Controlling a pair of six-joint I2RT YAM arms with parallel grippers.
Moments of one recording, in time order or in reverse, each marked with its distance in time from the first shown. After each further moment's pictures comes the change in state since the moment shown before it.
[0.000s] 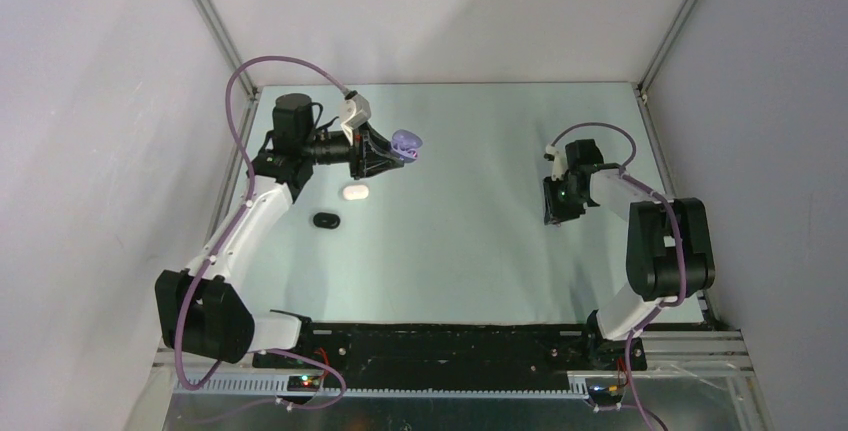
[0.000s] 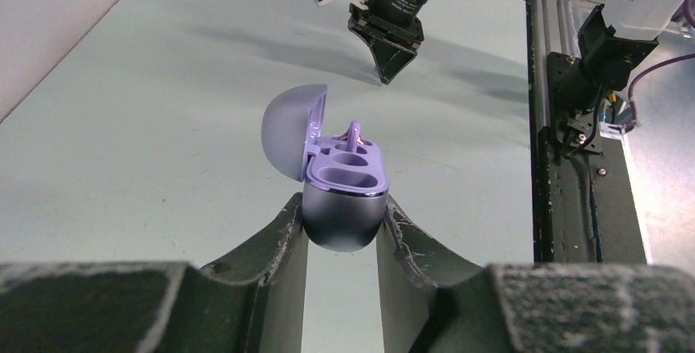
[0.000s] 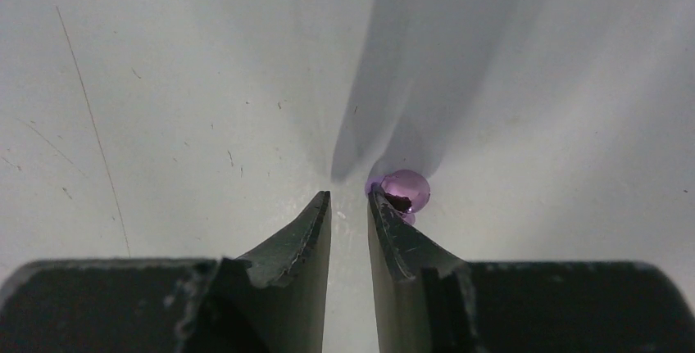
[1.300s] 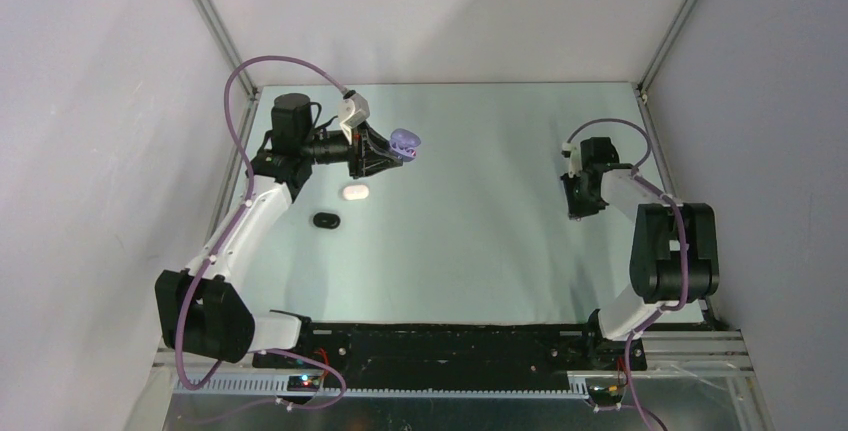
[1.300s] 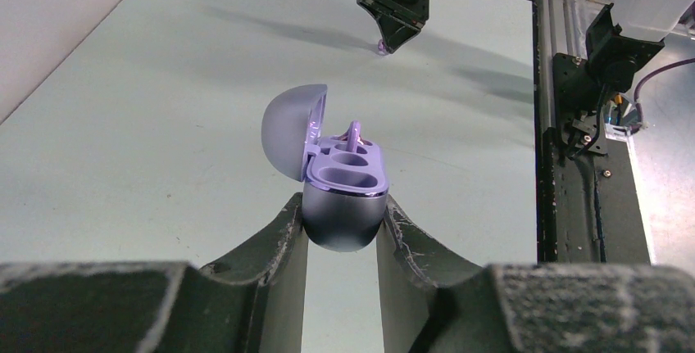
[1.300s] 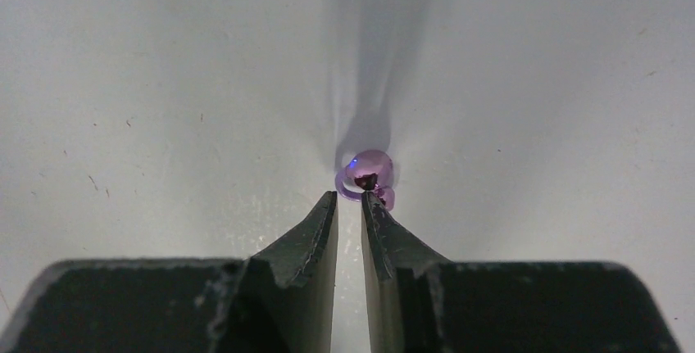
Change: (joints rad) left arm 0.009 0.001 0.000 0.000 -0.008 -0.001; right arm -0.074 -0.020 0.000 0.019 0.171 -0.086
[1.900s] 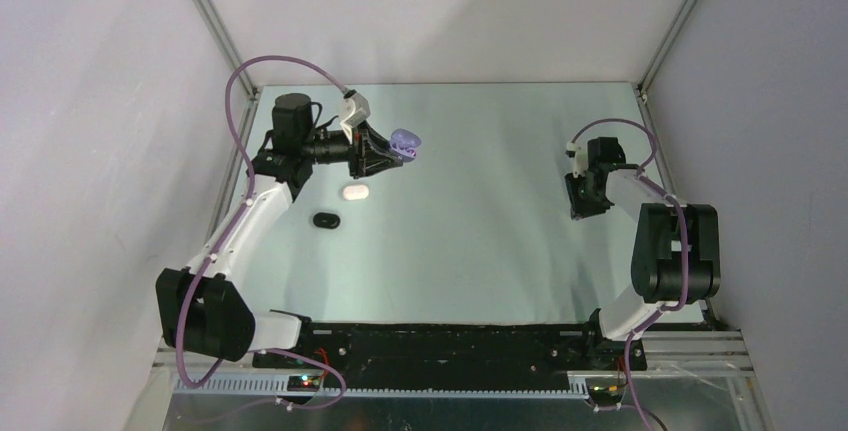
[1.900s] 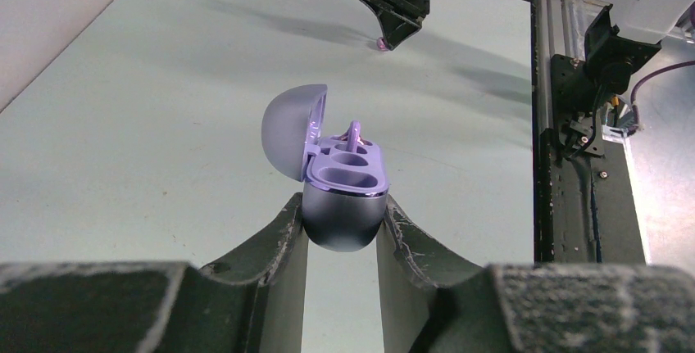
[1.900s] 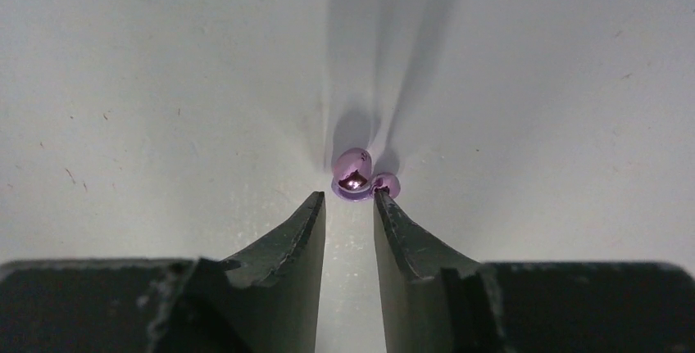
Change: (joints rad) left arm 0.000 0.006 0.000 0.000 0.000 -0.010; right arm -0.041 -0.005 0.000 -0.003 -0.026 -0.040
